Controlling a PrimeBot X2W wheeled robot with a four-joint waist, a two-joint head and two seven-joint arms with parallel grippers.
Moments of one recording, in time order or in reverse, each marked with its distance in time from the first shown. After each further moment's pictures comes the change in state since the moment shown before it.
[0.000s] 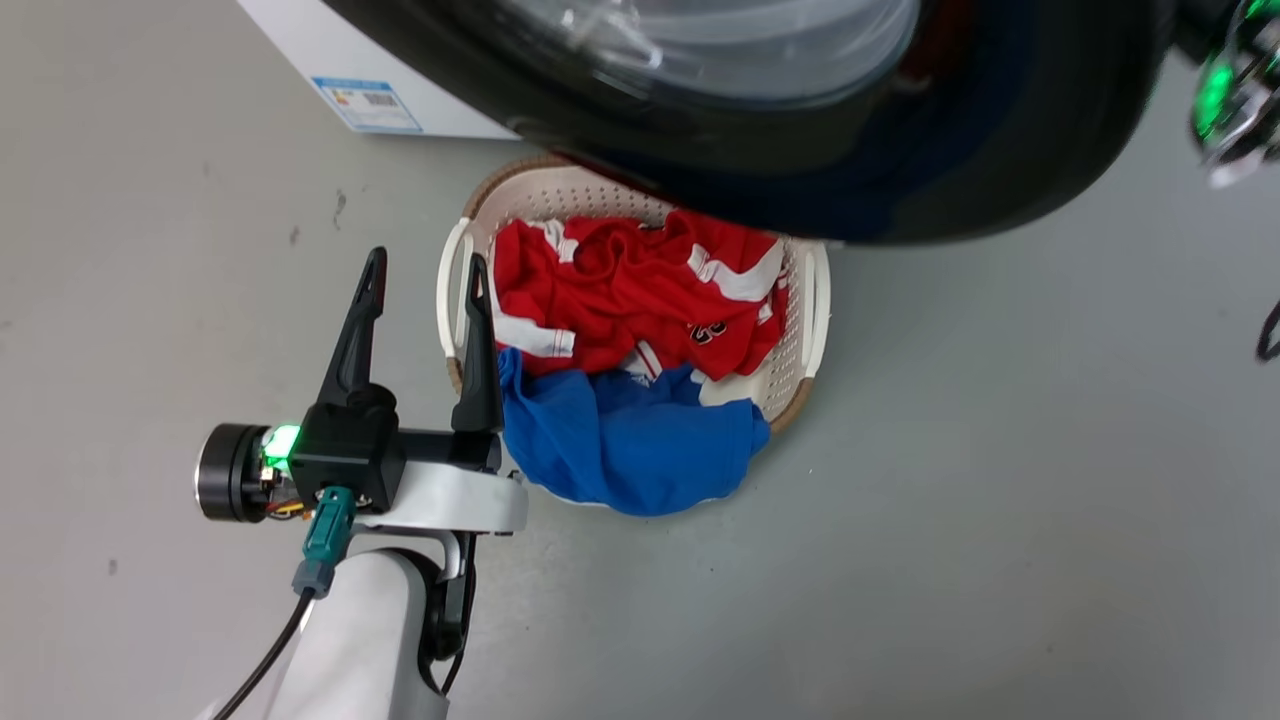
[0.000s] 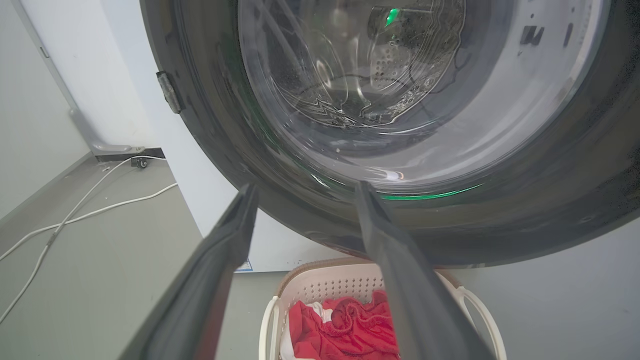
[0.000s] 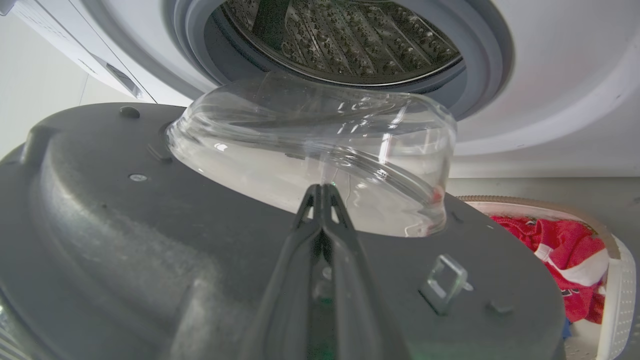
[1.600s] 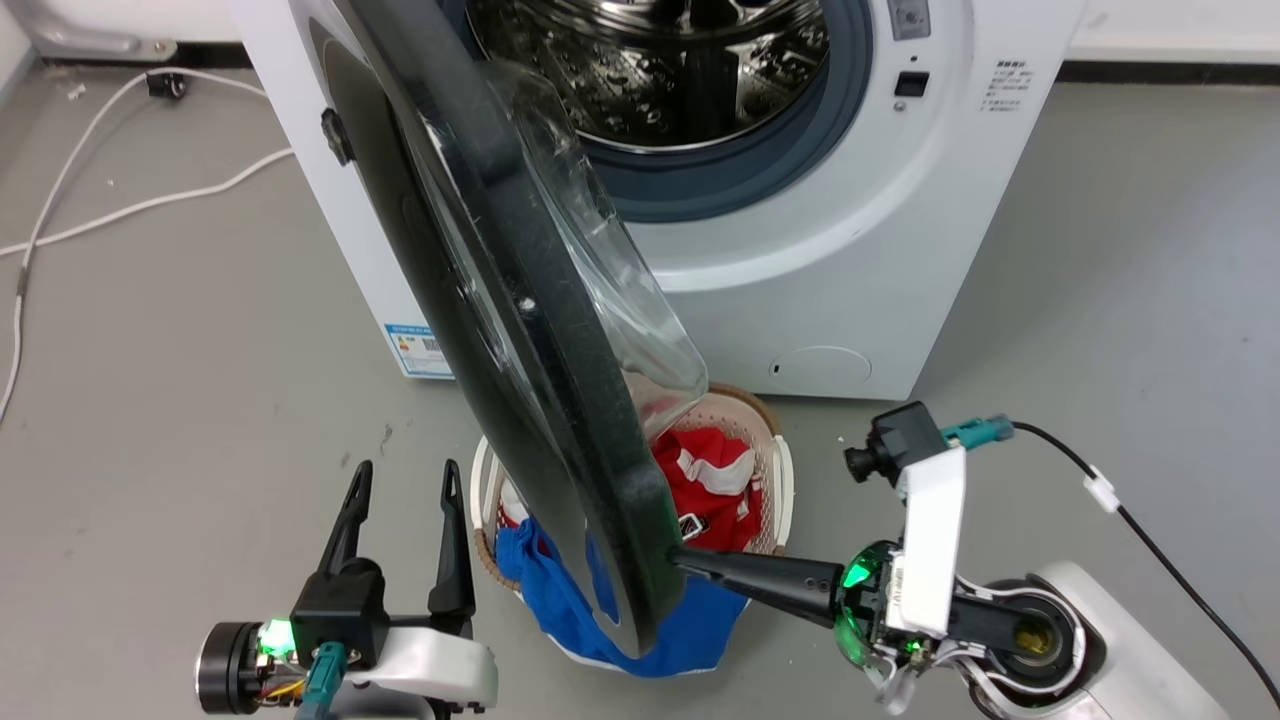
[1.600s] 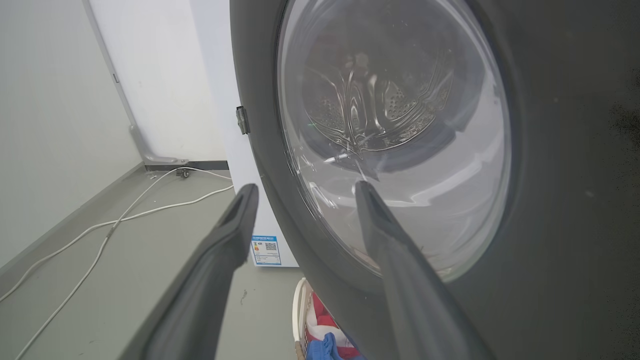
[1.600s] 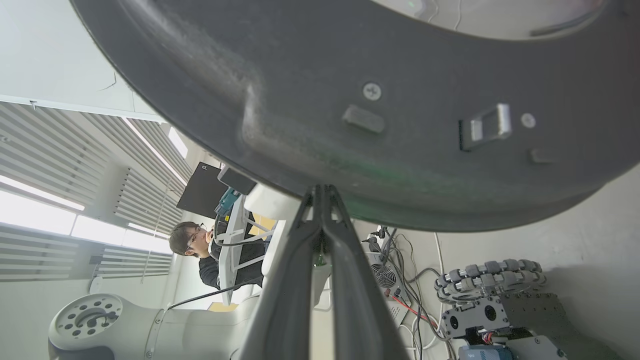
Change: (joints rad) left arm 0.281 0.000 0.051 0.032 -0.001 0.000 0.000; right arm 0.673 0.155 0.321 -0.348 0.133 0.000 0.050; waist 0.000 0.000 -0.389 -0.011
